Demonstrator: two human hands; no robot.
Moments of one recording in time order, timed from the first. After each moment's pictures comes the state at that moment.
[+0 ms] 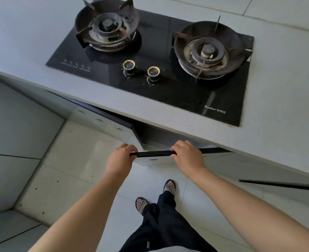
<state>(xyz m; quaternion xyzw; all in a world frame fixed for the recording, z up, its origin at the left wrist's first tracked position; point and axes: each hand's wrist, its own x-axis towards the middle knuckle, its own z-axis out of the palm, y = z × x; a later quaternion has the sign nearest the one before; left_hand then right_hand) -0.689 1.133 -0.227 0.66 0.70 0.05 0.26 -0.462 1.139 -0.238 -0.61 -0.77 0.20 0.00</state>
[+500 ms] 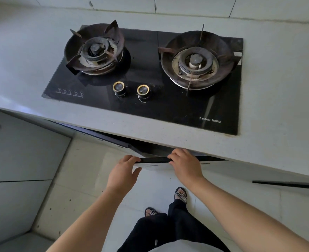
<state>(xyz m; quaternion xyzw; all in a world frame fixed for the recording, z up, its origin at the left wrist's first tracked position) -0.678 1.159 -0.213 0.71 0.66 0.00 0.26 -0.462 1.156 -0.245 -0.62 -0.75 0.21 0.12</state>
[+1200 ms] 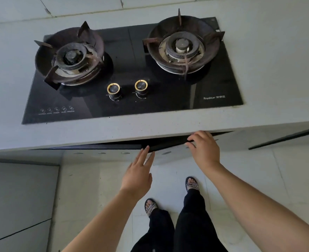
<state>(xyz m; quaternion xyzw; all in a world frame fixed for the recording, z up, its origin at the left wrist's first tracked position) -0.737 1.185 -0.244 0.85 0.45 -0.11 0.25 -0.505 1.153 -0.250 -0.81 -0.54 0.13 0.20</state>
